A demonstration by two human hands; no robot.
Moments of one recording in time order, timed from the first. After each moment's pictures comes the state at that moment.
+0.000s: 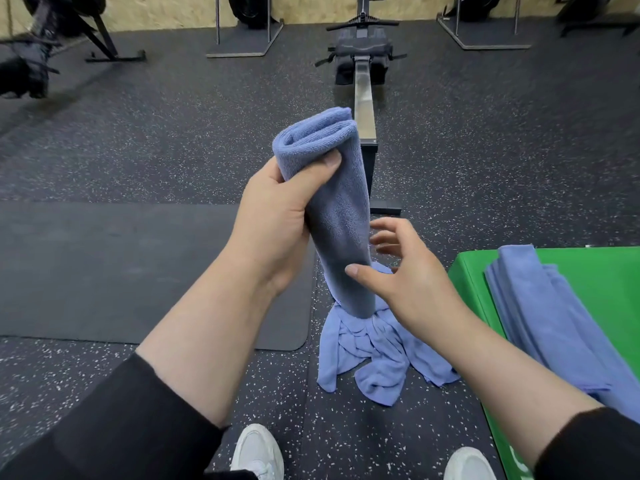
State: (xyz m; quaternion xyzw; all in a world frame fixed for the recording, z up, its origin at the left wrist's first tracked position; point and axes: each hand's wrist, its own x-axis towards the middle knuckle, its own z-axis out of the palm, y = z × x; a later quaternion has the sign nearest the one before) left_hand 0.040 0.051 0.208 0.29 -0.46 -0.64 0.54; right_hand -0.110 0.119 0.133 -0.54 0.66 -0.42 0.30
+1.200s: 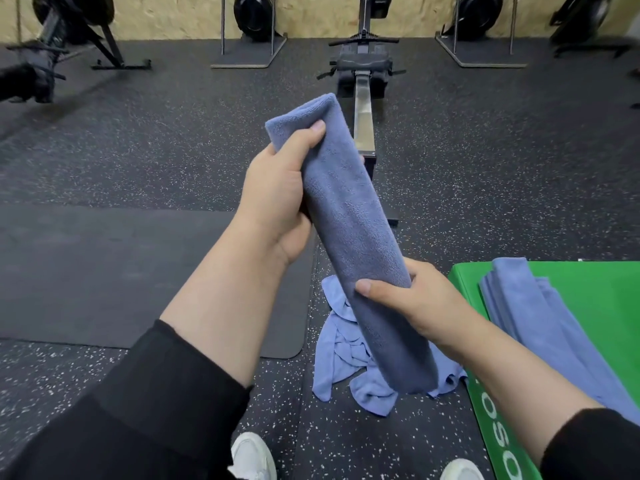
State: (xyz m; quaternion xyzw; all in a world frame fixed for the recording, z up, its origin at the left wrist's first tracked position) left_hand 0.029 0.031 0.233 0.31 -0.37 -0.68 0.55; right_hand -0.128 0.133 0.144 -0.51 0.56 -0.44 0.48
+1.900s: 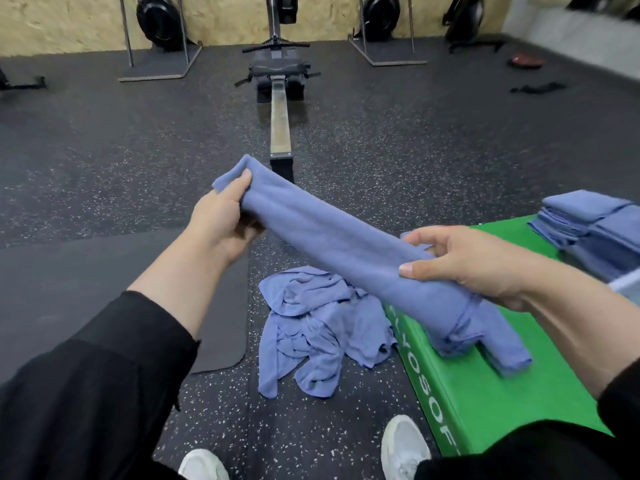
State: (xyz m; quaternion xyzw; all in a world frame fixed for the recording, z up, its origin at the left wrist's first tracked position) left_hand -0.033 0.020 0.180 0.43 -0.36 -0.68 0.47; right_hand -0.277 0.226 0.198 -0.47 0.67 -0.33 0.47
